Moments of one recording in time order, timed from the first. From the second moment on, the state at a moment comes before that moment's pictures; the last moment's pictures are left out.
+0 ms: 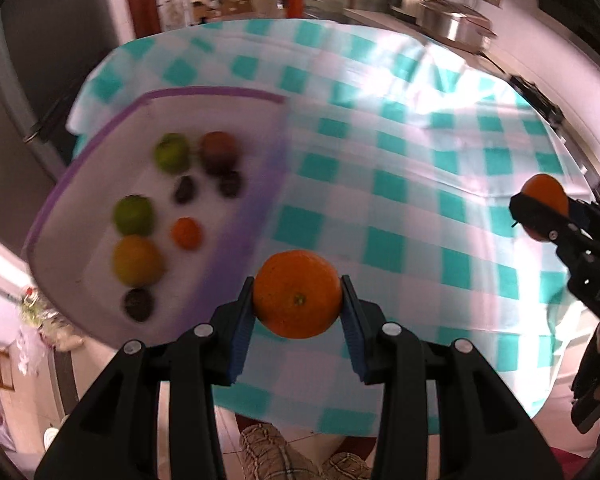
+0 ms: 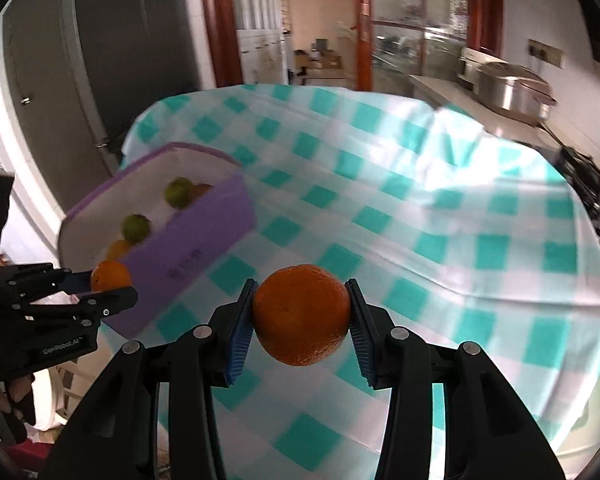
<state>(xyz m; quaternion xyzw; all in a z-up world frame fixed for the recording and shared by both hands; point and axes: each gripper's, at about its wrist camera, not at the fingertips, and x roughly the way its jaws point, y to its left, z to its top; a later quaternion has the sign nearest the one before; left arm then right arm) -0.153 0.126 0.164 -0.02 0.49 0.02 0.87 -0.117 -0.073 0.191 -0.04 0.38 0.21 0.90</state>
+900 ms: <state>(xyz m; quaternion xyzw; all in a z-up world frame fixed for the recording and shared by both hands) -0.080 0.363 0.096 0.01 0.62 -0.02 0.79 0.000 0.249 0.117 -0.14 0.57 0.19 0.79</state>
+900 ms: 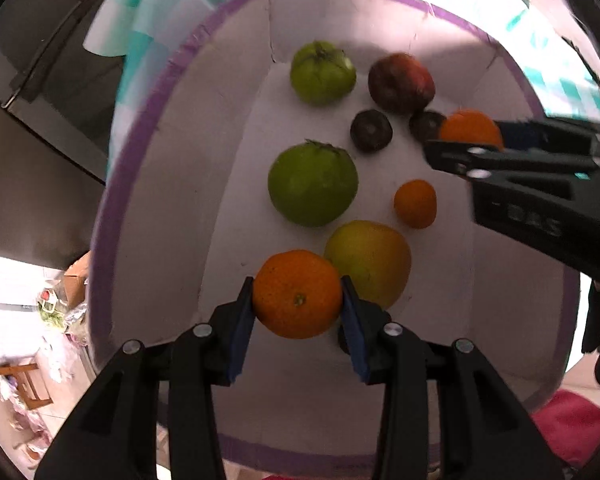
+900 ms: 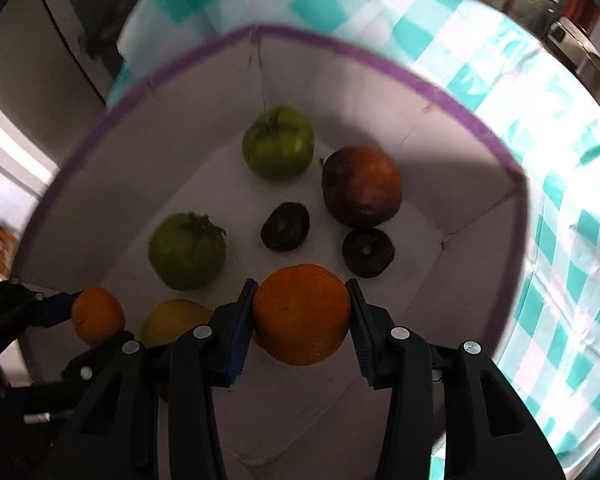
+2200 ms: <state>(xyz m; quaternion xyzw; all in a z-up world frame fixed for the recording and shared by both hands) -0.091 0.381 0.159 0.02 0.51 0.04 0.86 -0.016 0.245 0.145 -0.11 0.55 0.17 0.81</state>
